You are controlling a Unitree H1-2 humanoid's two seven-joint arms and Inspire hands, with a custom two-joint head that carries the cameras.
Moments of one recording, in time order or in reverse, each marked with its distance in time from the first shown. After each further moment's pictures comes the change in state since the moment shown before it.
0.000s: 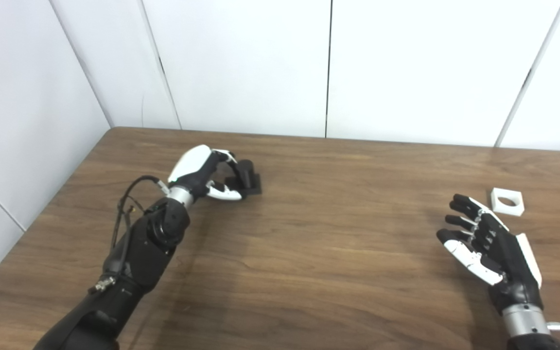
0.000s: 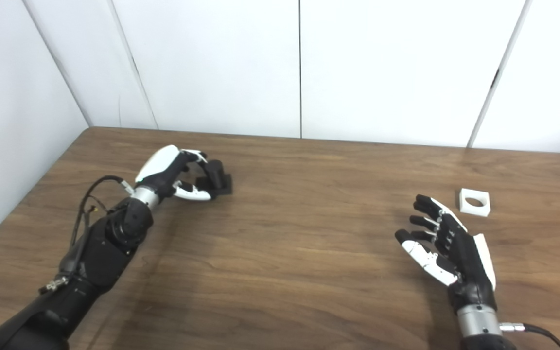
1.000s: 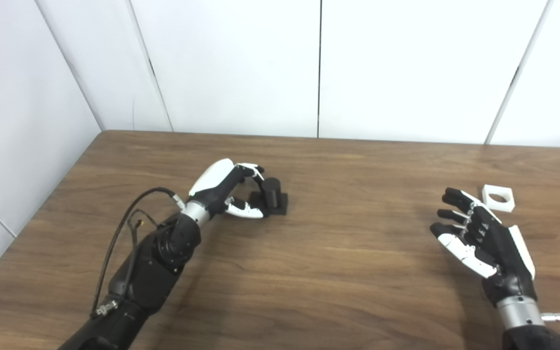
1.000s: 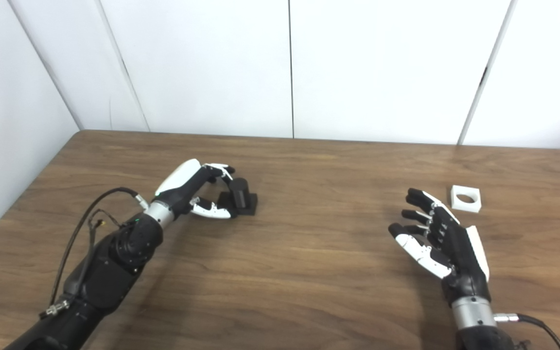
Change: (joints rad) left arm 0.063 -0.049 -0.038 -0.134 -0.041 -0.084 -0.071; right arm -0.004 -0.005 -0.002 -0.032 0.008 0.024 0.009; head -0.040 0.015
